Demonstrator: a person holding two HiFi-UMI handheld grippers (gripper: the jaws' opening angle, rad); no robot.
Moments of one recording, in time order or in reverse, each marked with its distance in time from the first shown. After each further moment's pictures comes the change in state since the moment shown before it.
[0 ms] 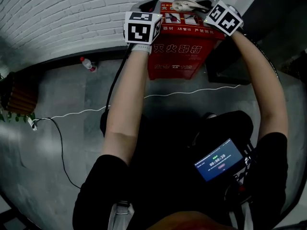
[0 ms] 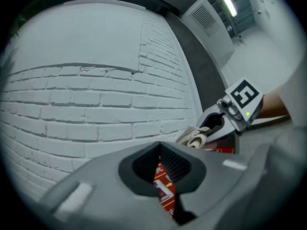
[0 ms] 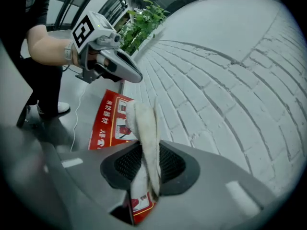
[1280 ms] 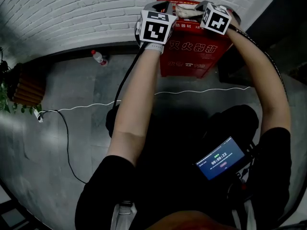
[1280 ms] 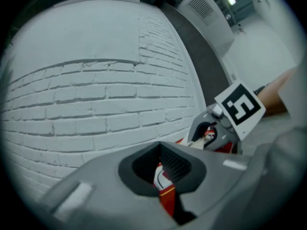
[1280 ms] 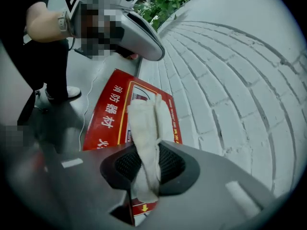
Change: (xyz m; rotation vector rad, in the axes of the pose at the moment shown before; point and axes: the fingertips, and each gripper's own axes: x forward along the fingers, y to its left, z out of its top) left arm -0.008 0.027 -0.032 0.074 0.083 0.054; right arm 0.072 0.053 0.009 -0.160 0.181 0.140
